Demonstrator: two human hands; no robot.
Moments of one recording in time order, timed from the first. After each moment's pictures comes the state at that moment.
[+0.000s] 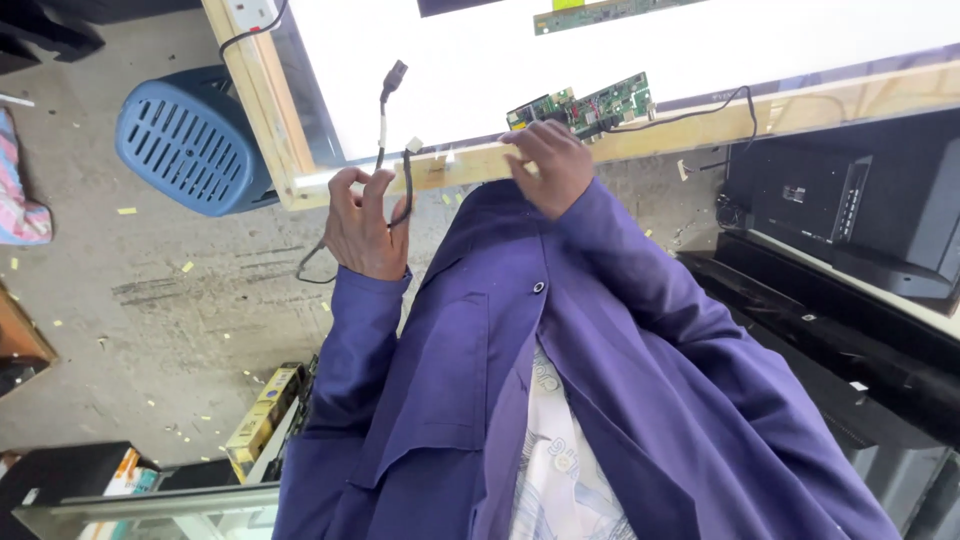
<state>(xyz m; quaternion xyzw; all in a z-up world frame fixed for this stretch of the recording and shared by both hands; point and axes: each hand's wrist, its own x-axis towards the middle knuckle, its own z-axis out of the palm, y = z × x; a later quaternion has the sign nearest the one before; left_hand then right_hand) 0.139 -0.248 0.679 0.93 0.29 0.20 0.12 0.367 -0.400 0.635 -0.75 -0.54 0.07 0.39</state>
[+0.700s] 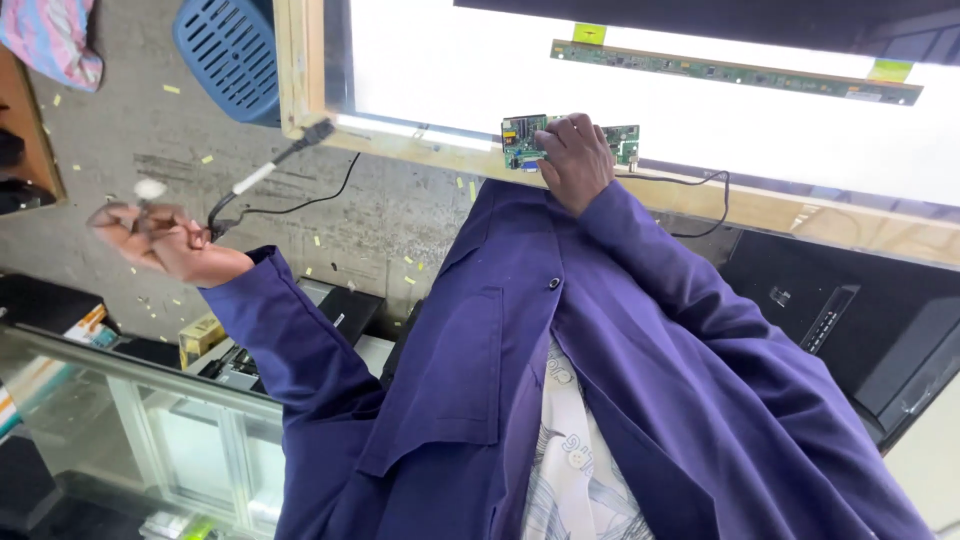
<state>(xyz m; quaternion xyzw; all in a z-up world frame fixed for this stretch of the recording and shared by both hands) 0.059 -0.258 0.754 0.52 0.54 0.61 0.24 0.458 -0.441 0.586 -0.66 -0.69 0.07 0.28</state>
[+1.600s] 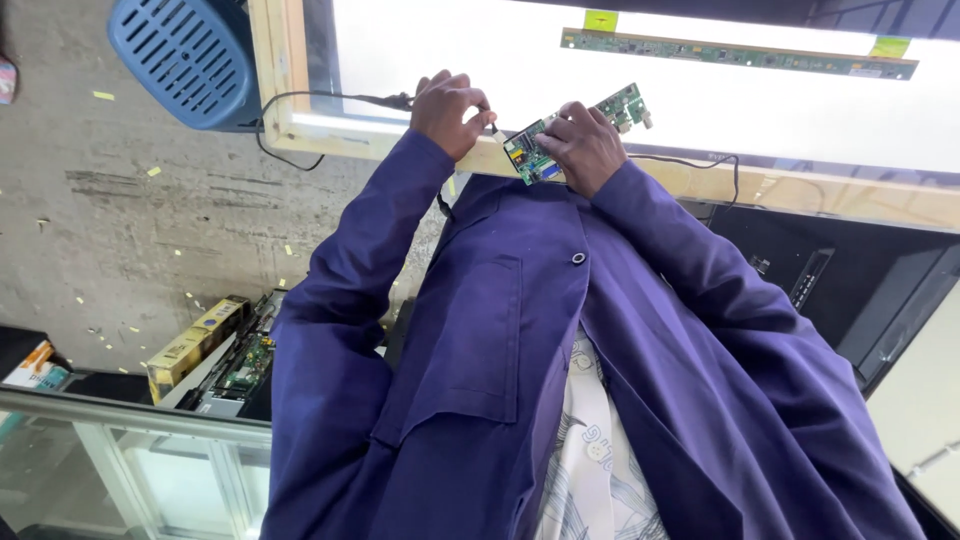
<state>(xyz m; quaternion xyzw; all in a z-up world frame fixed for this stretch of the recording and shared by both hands) 0.267 -0.238 0.567 0.92 0.28 -0.01 0.29 0.455 -0.419 0.585 -0.60 -0.78 0.03 0.18</state>
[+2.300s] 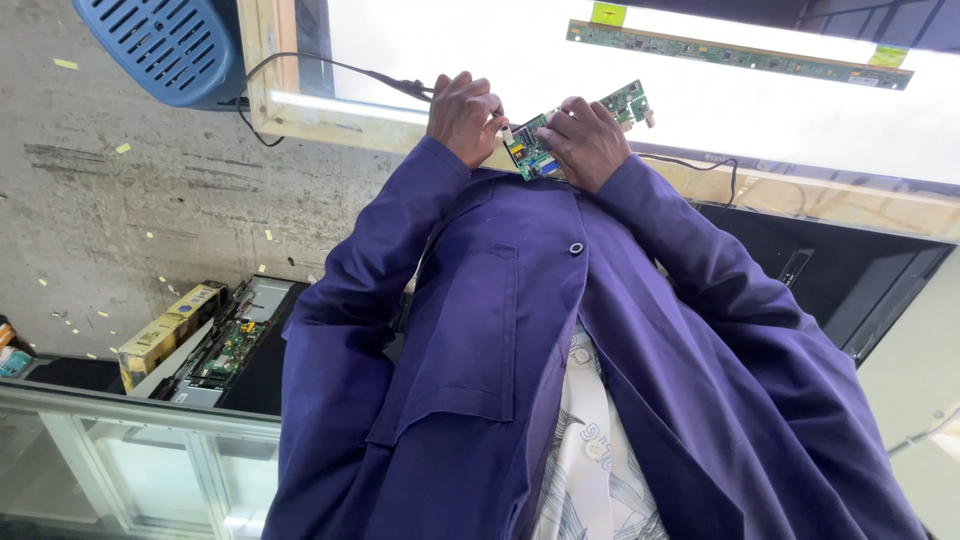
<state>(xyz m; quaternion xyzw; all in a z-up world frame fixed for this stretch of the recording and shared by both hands) 0.271 -0.266 0.550 0.94 0.23 0.09 0.22 0.460 -0.413 0.592 -0.58 -0.80 0.03 0.16</state>
